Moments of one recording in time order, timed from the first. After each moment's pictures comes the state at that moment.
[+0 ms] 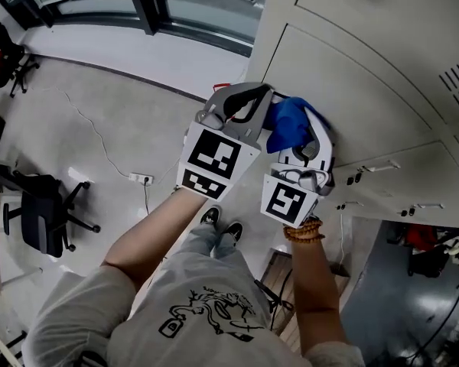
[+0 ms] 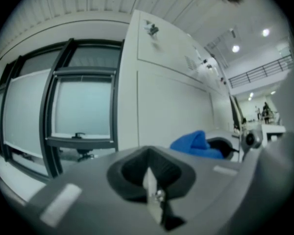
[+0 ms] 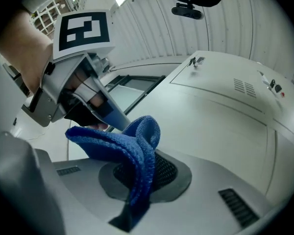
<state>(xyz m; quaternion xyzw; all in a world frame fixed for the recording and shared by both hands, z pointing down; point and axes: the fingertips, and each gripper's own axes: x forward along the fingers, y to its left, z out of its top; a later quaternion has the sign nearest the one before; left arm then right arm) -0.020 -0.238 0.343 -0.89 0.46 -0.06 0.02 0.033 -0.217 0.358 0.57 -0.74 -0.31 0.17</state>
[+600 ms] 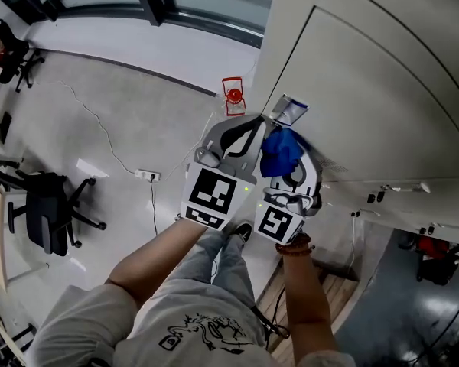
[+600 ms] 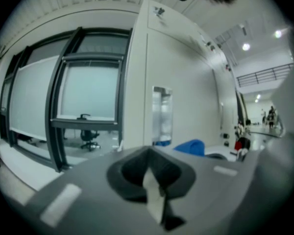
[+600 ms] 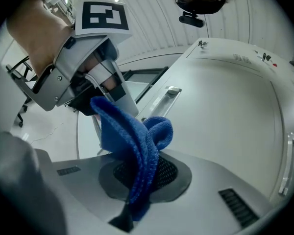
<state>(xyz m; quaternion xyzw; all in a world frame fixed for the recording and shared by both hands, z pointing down) -0.031 -0.239 0.451 -0.88 0.47 -0.08 -0.03 0.025 -0.220 0.493 0.56 -0.76 -0.26 0.18</state>
